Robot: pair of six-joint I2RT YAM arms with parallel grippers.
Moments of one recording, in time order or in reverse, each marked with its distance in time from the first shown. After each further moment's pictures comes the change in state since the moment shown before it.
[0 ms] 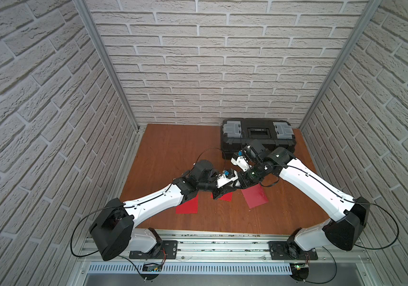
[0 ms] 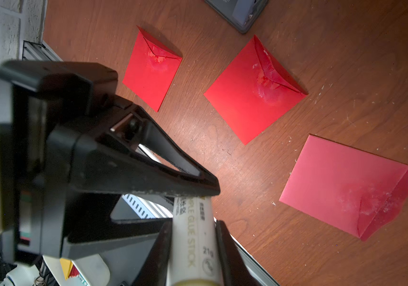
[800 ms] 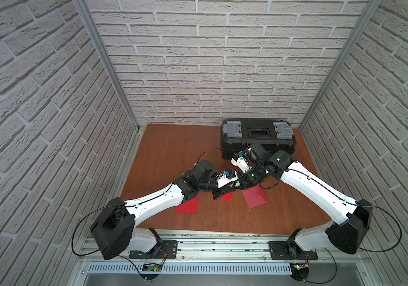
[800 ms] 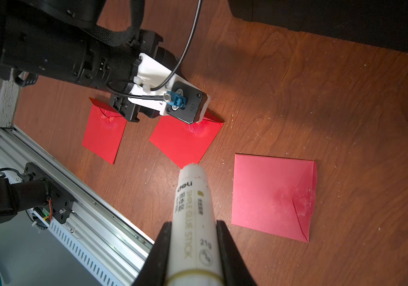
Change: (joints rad) left arm -0.021 0.063 0.029 -0.007 -0.009 -0.025; right arm -0.003 -0.032 0.000 -0.026 0.000 -0.011
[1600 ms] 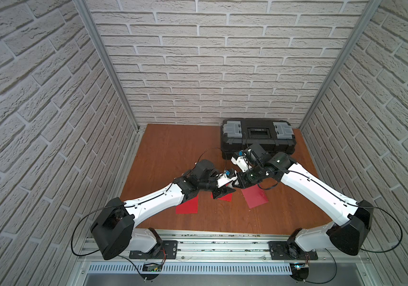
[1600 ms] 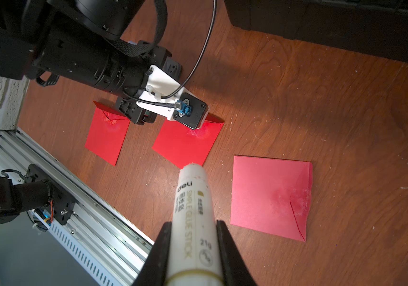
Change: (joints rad) left arm 0.102 -0.282 -0.406 0.358 0.024 -1.274; right arm 0.110 0.273 0.262 -0.319 -0.180 0.080
